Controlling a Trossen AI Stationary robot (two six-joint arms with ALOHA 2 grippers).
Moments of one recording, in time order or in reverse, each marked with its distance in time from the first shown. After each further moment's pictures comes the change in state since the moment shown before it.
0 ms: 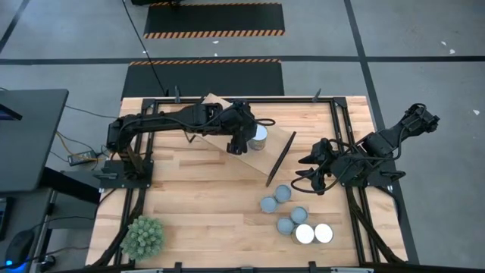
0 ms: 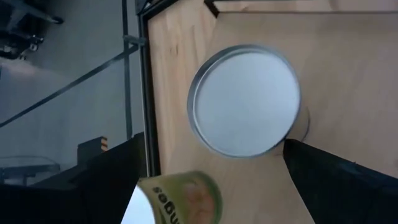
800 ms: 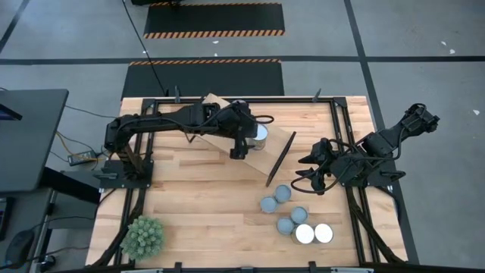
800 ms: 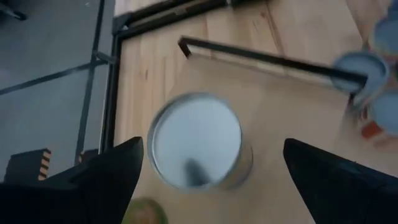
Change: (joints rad) left arm -0.014 -0.018 -0.002 0.049 0.163 -0.196; right arm 0.000 0.000 0.000 -0.001 0.004 -0.007
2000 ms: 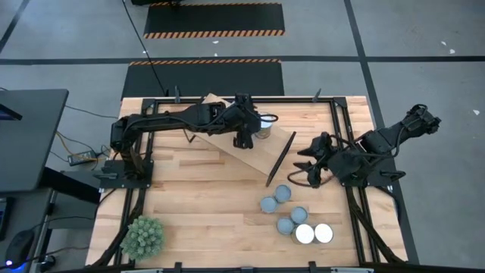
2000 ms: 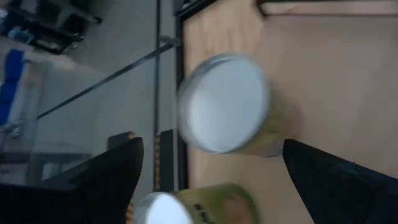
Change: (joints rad) left arm 0.024 0.049 -0.002 0.066 -0.261 0.215; right arm -0.063 0.001 0.000 0.007 0.081 -0.049
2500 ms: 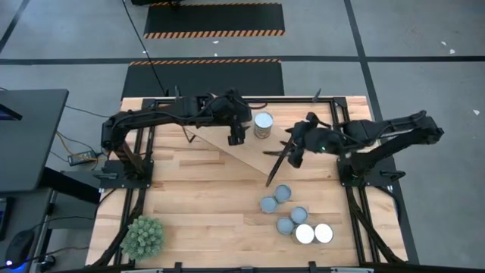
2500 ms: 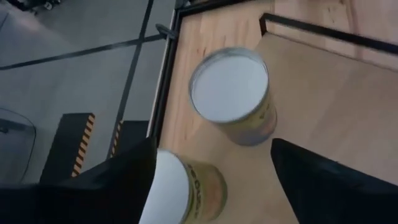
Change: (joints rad) left arm 0.046 -0.092 0.000 -0.097 0.111 -0.257; right arm -0.318 0.091 0.000 0.156 -0.048 -0.445
